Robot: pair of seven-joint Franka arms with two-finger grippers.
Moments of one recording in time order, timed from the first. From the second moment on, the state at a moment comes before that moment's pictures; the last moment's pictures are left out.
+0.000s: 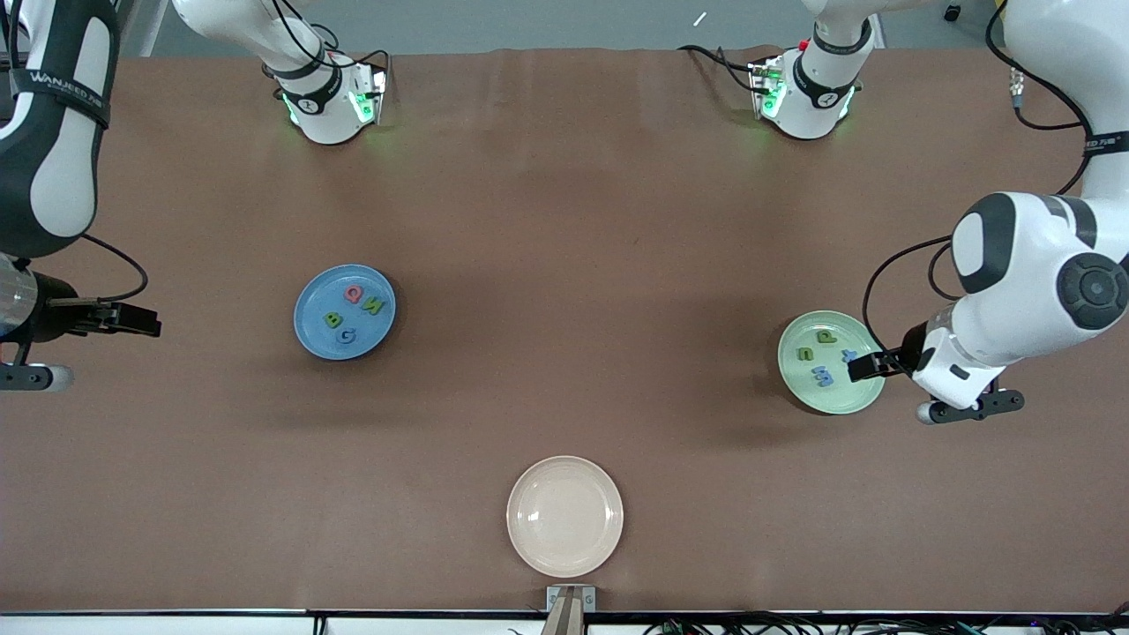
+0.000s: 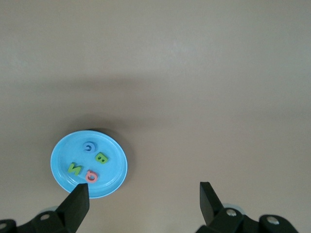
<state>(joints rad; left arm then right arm) 0.21 0.38 -0.31 -1.70 0.04 2.06 -0.24 0.51 0.41 -0.75 -1.37 0.20 1.57 -0.21</state>
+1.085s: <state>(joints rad) 0.24 0.06 -0.27 -1.70 -0.01 1.80 -0.15 0.47 0.40 -0.62 -1.34 0.18 1.49 -0.09</state>
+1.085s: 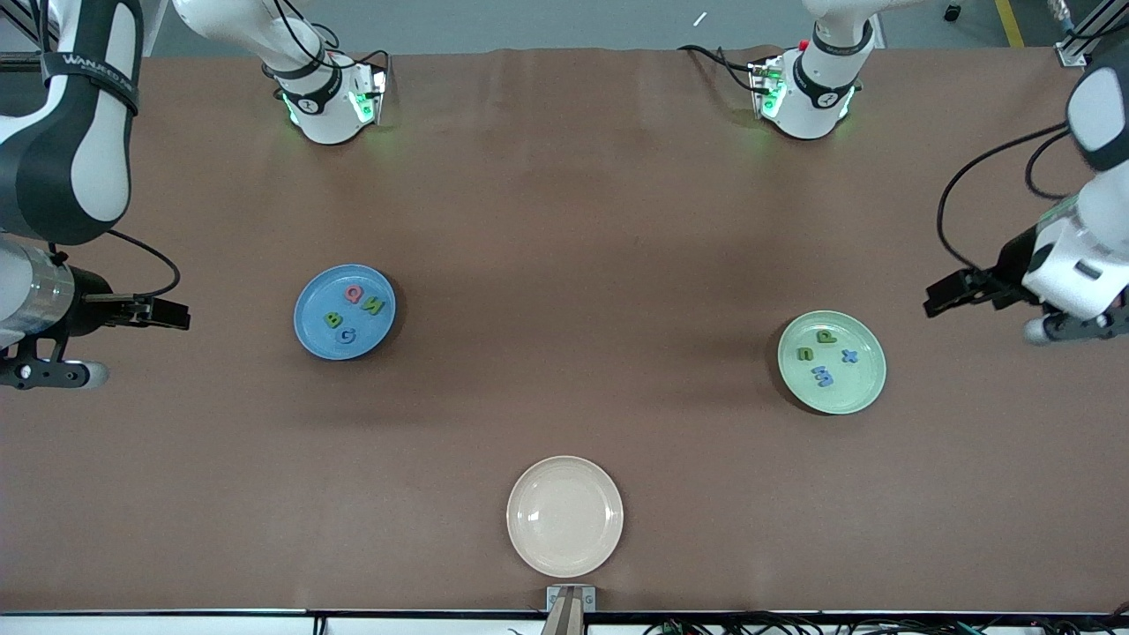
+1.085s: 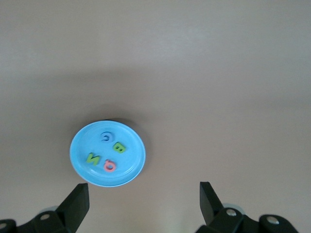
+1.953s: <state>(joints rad) 0.03 -0.05 -0.02 -1.57 -0.03 1.56 -0.02 -0.06 0.06 -0.01 -1.50 0.02 1.42 -0.09</state>
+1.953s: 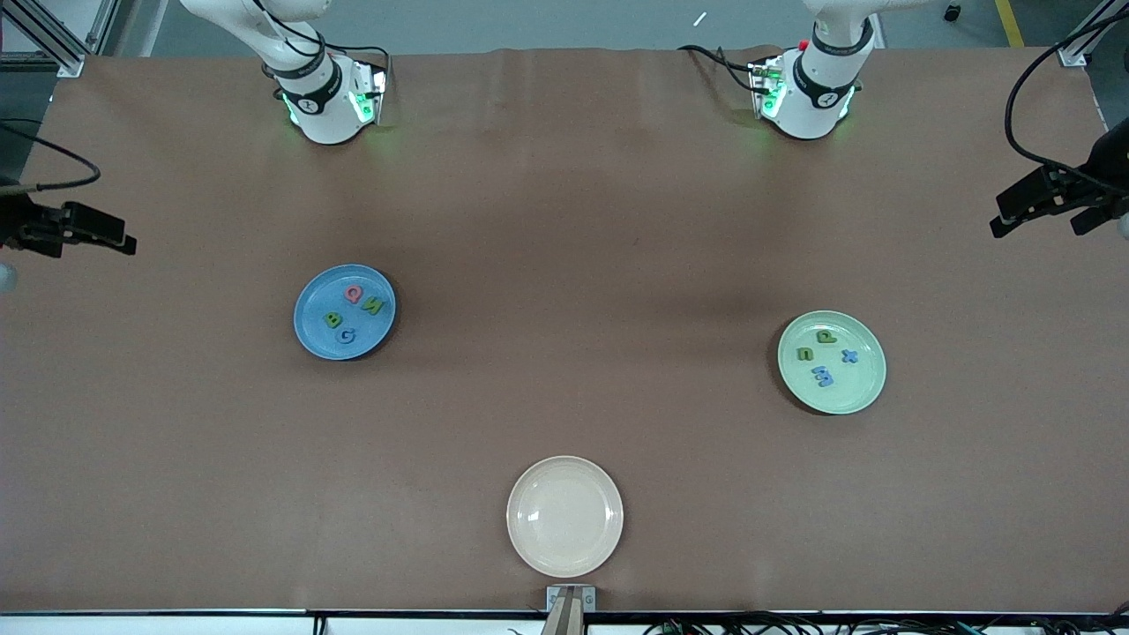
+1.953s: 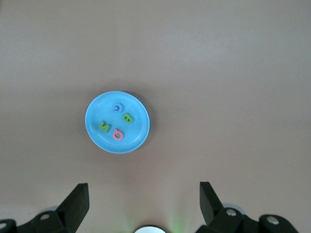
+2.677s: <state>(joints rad) -0.05 -0.05 0.06 -1.55 -0.03 1.49 -0.02 -0.04 0.00 -0.03 -1.56 0.01 1.44 -0.11</state>
